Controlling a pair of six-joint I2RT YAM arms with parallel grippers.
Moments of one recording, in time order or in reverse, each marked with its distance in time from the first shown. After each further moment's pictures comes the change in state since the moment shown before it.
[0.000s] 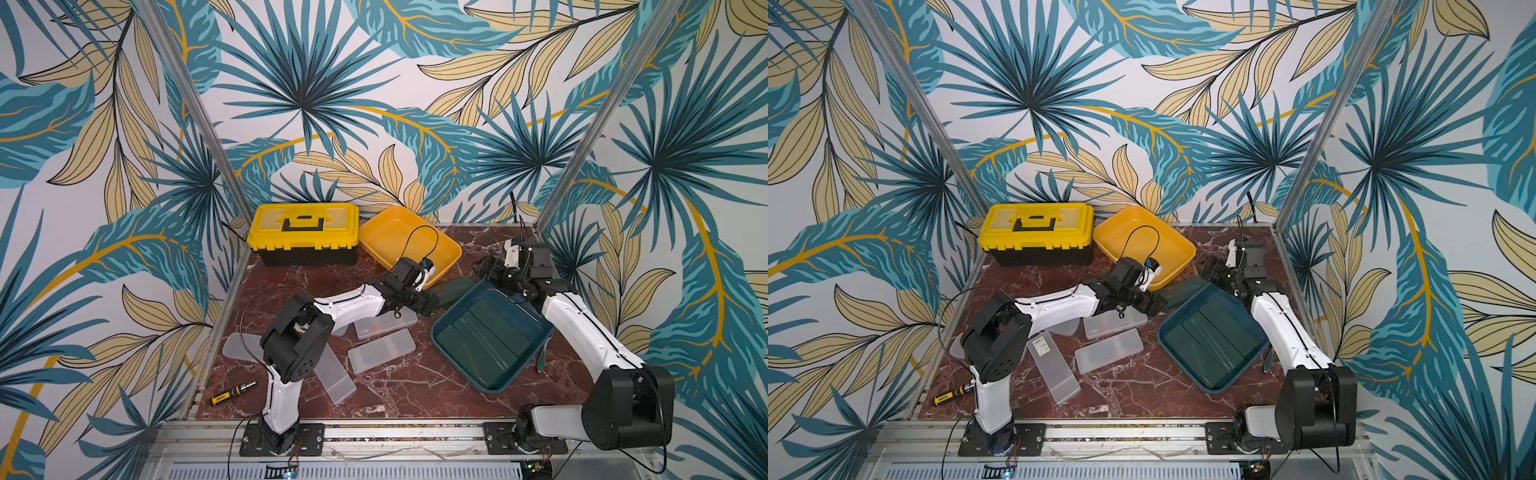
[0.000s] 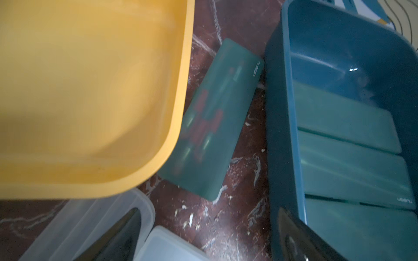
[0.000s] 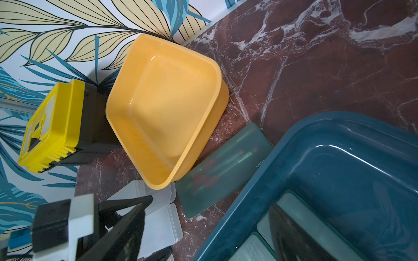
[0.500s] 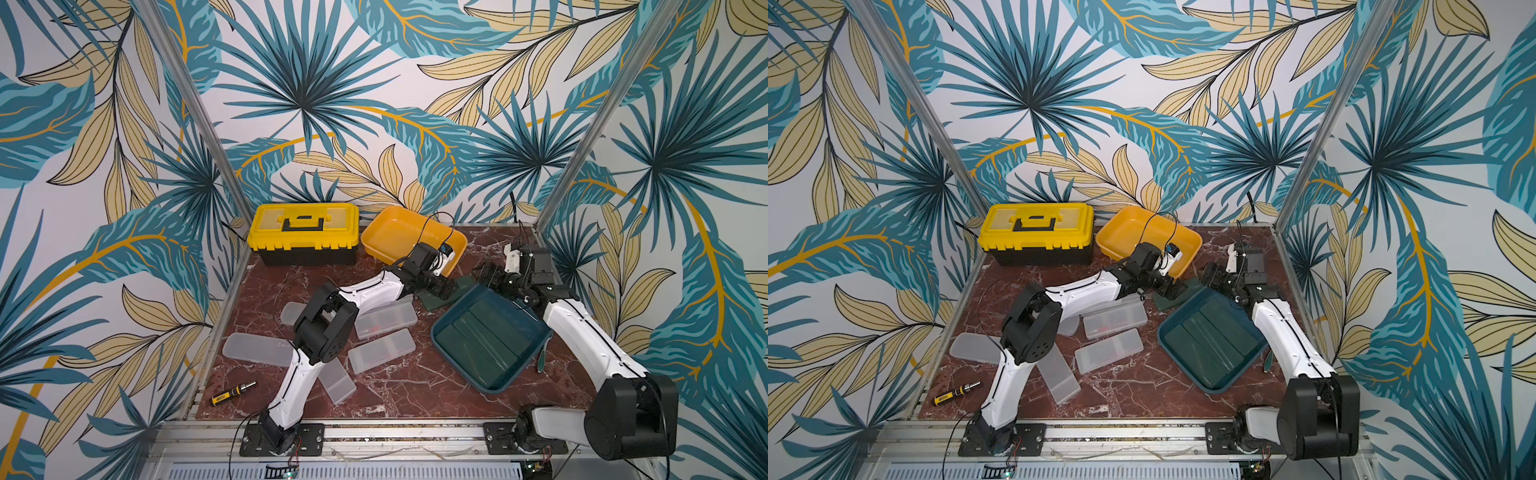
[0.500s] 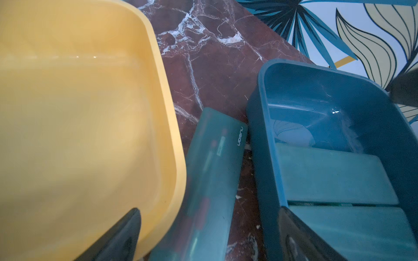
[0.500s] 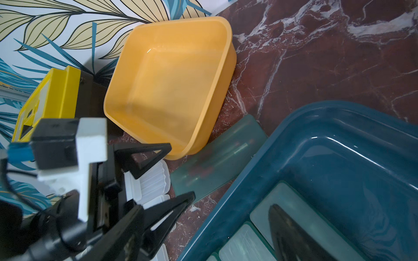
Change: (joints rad) left arm 0.003 0.281 0.377 0.005 0.080 0.066; right arm 0.000 -0.063 -0.052 -0.002 0.000 -0.042
